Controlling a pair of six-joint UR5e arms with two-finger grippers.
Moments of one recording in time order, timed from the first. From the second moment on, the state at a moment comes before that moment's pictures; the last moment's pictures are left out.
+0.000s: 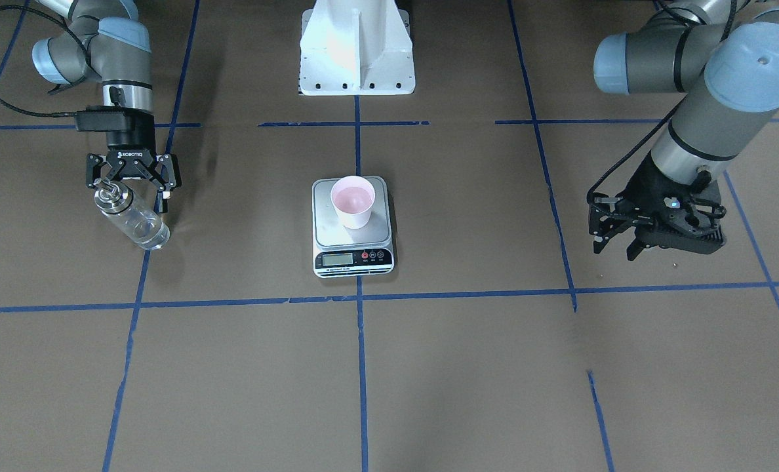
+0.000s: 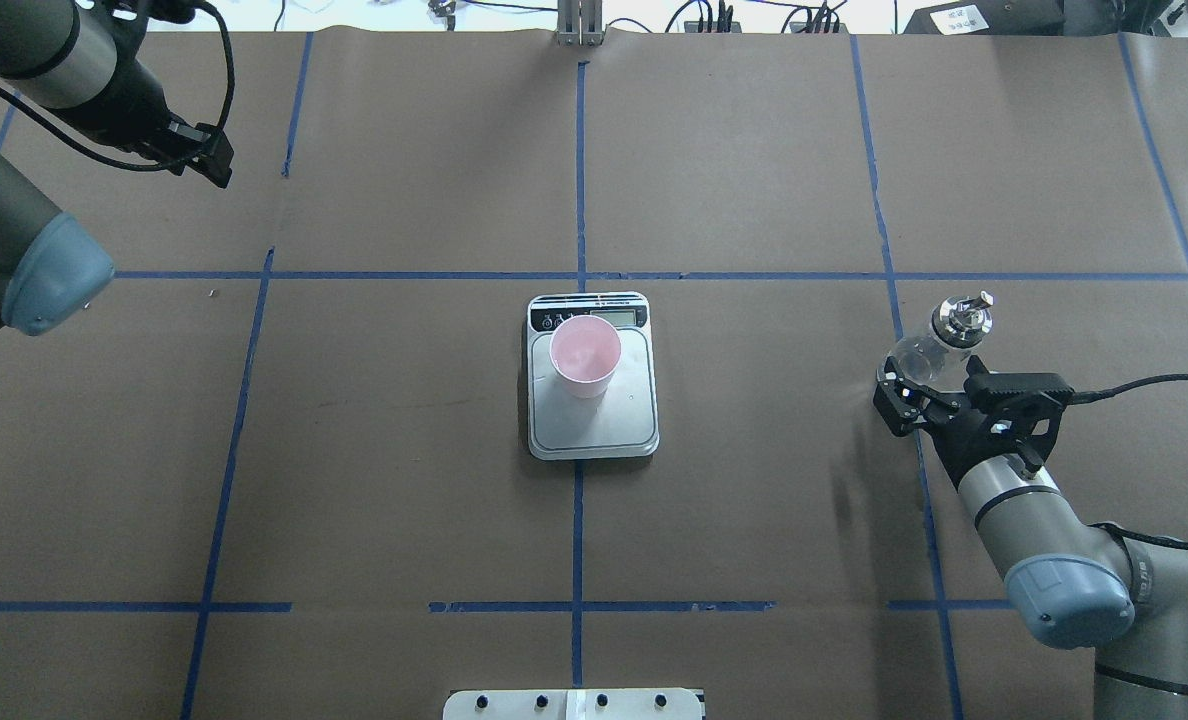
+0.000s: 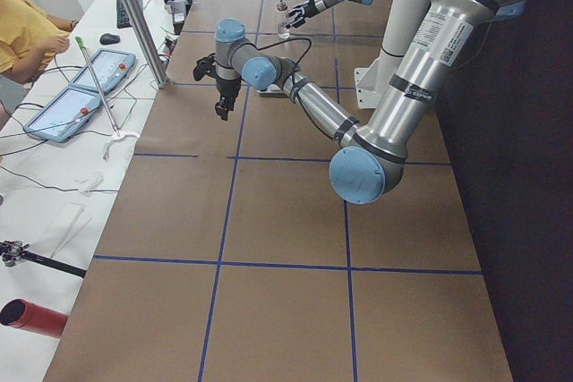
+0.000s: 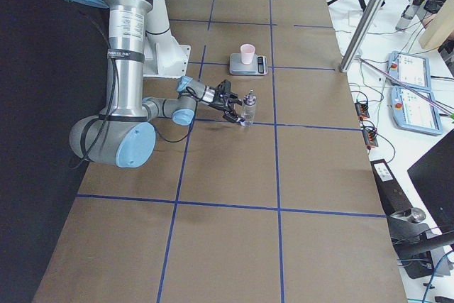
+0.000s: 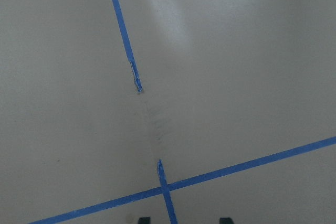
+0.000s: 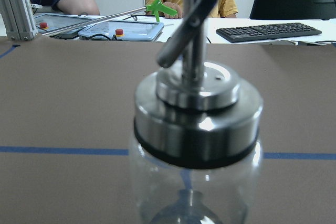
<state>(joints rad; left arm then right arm) -1.03 -2.03 -1.76 -1.59 -2.10 -0.54 0.26 -1.66 1.78 -0.74 0.72 1.31</state>
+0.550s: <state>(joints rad) -1.03 -2.03 -1.76 -1.59 -2.10 -0.54 0.32 -1.58 1.65 -0.65 0.73 1.26</state>
